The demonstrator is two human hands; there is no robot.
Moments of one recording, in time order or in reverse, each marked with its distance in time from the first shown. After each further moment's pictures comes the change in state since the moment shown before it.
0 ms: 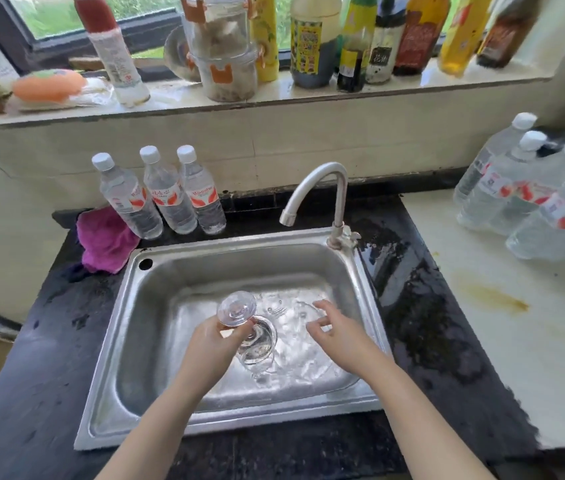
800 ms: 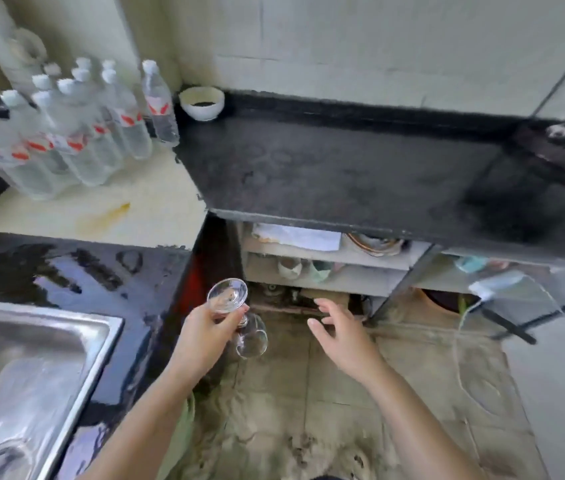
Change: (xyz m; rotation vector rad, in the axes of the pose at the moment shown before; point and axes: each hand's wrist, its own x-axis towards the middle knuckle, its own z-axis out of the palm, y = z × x) left_hand -0.232 0.061 0.191 0.249 -1.070 0.640; right_hand -0.403 0.150 0.153 0.412 1.138 0.724
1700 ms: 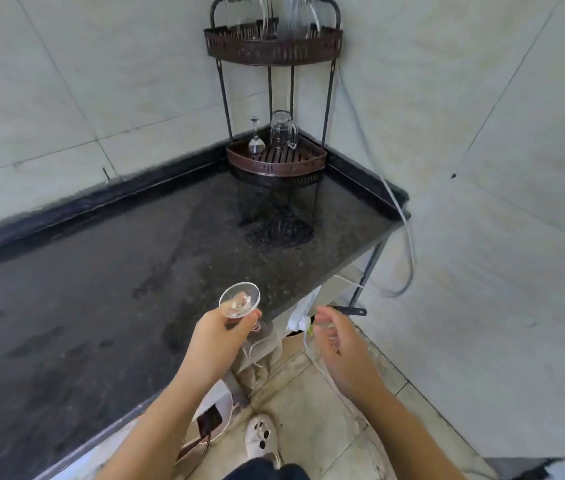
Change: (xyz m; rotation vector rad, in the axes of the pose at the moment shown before) left_hand 0.148 0.307 0.463 0.156 -0.661 0.317; right_hand 0.048 0.293 -0.323 0.385 0.754 0.412
